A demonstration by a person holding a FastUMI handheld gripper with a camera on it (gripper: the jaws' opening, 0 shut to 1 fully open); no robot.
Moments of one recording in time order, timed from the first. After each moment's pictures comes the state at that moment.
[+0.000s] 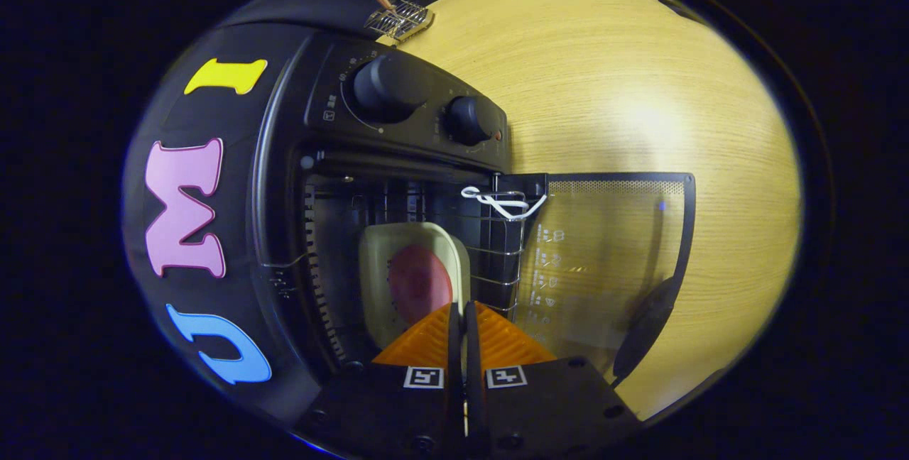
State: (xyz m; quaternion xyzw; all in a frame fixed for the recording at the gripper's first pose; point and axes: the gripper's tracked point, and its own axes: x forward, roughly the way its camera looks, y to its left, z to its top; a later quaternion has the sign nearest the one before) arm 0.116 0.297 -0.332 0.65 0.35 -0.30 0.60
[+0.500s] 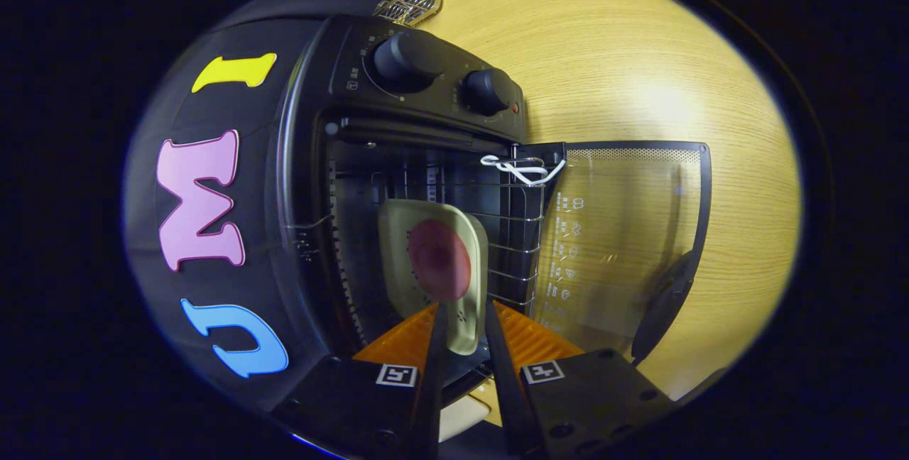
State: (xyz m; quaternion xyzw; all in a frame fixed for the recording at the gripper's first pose) arm 0.111 0.316 -0.311 0.67 0.36 -0.24 0.60
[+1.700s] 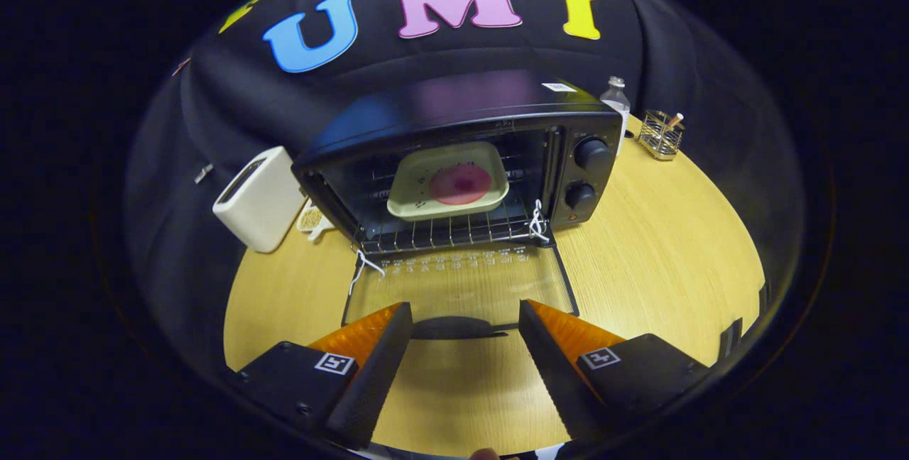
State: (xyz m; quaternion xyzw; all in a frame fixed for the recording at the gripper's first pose) arm -0.025 0.290 -0.299 0.09 0.43 0.06 0.89
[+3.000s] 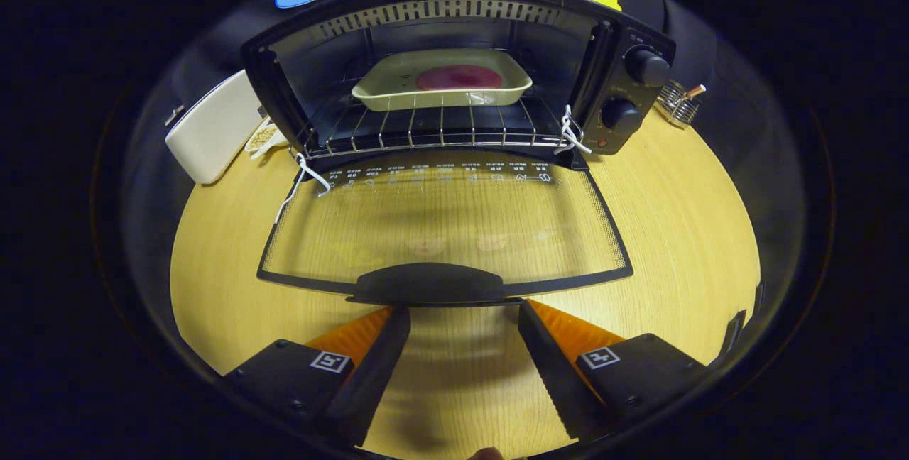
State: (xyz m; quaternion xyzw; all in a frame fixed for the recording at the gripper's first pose) arm -0.035 0.299 -0.396 0.03 0.51 0.02 0.86
